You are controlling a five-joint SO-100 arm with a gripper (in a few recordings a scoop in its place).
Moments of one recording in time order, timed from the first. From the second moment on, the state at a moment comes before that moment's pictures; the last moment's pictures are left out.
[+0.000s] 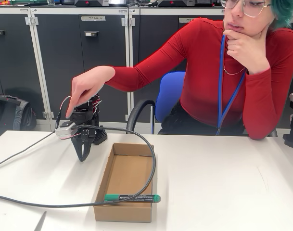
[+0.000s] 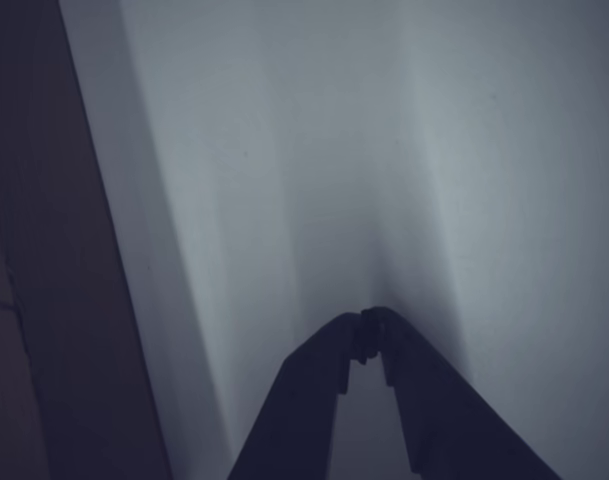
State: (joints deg) arm -3.7 190.6 180.7 71.5 -70.8
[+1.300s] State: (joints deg) arm -7.7 190.4 164.0 80.1 -63.3
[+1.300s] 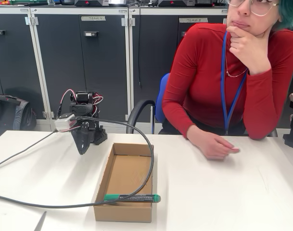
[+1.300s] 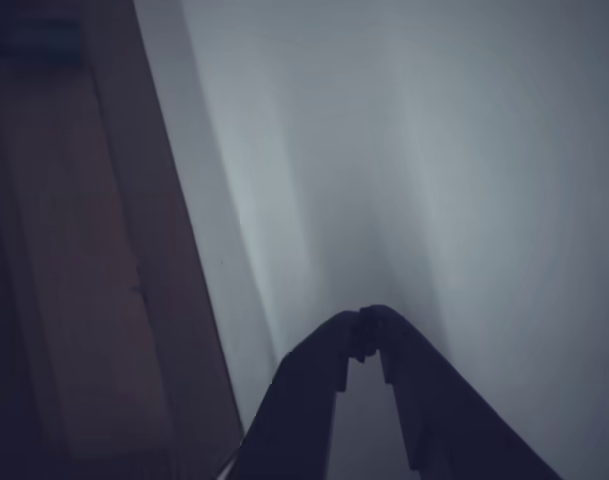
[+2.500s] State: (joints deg) arm -22.0 135.0 91.6 55.1 -18.7
